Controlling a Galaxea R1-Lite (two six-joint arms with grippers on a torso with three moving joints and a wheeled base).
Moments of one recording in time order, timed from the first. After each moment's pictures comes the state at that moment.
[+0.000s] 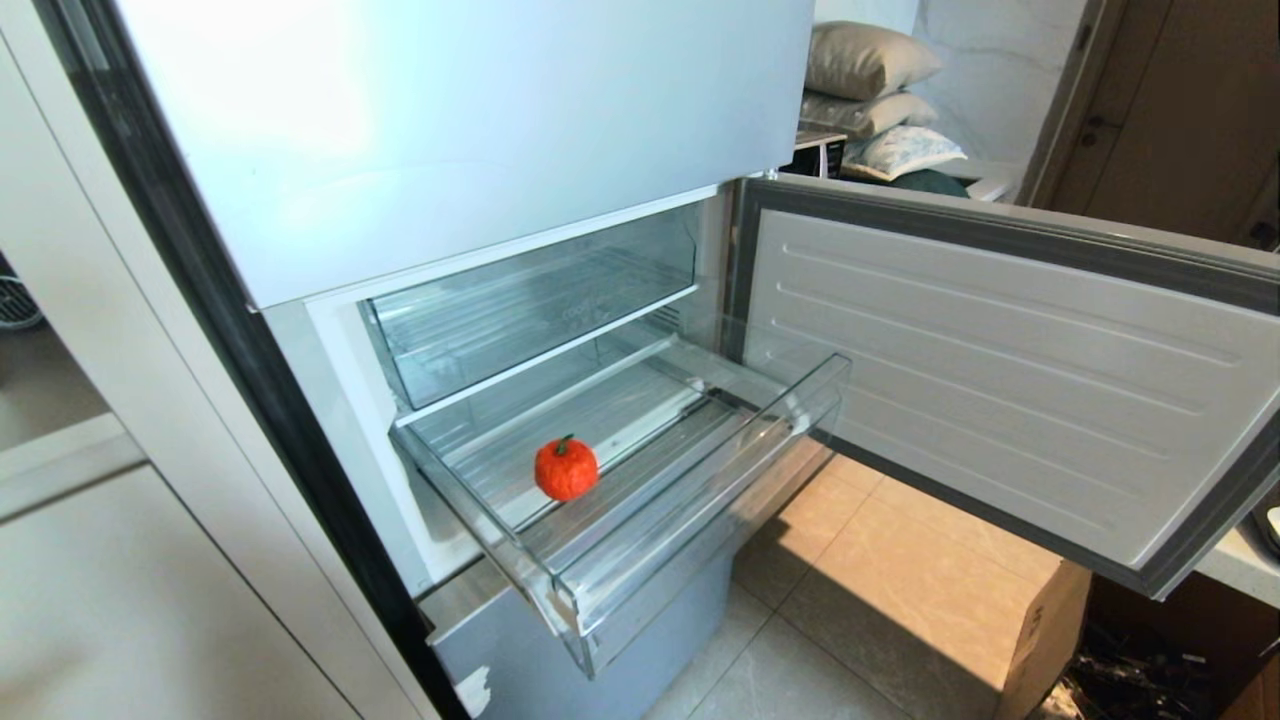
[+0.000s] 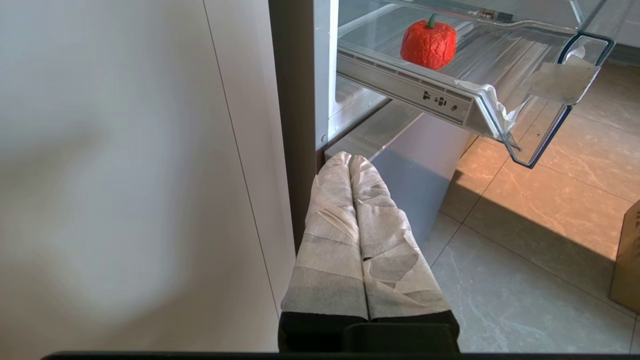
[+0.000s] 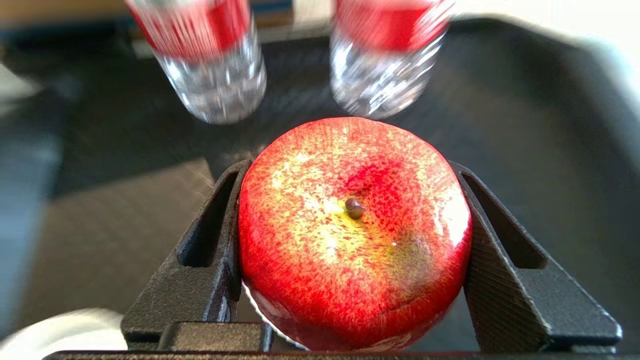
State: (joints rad) left arm -0.01 0.00 -0.01 0.03 0.00 0.00; right arm -1.07 2.33 -1.47 -0.54 0.15 0.03
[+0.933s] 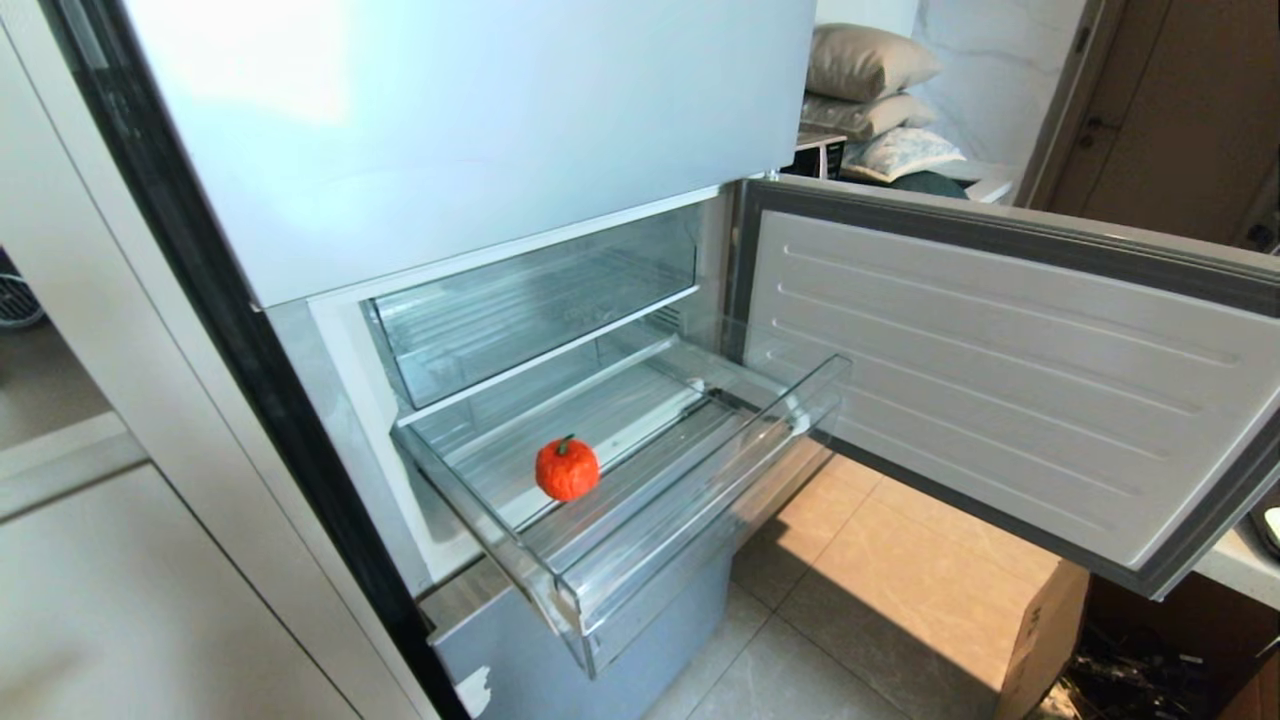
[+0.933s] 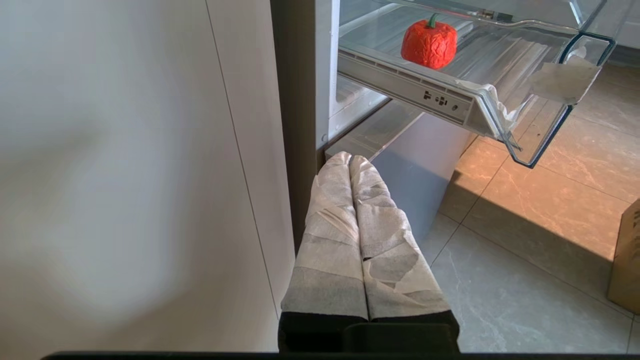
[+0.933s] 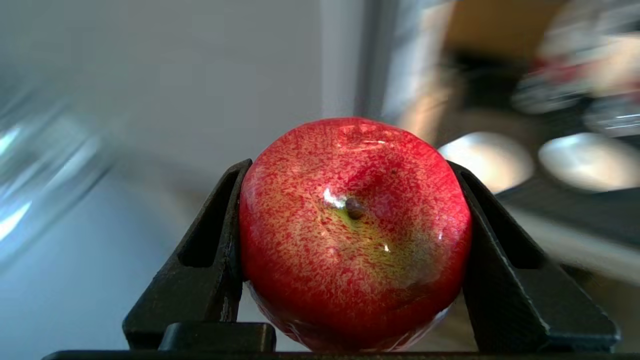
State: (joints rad) left arm -0.01 0.00 -0.01 0.03 0.00 0.00; right arm -0.53 0.89 -0.49 -0.30 0.13 0.03
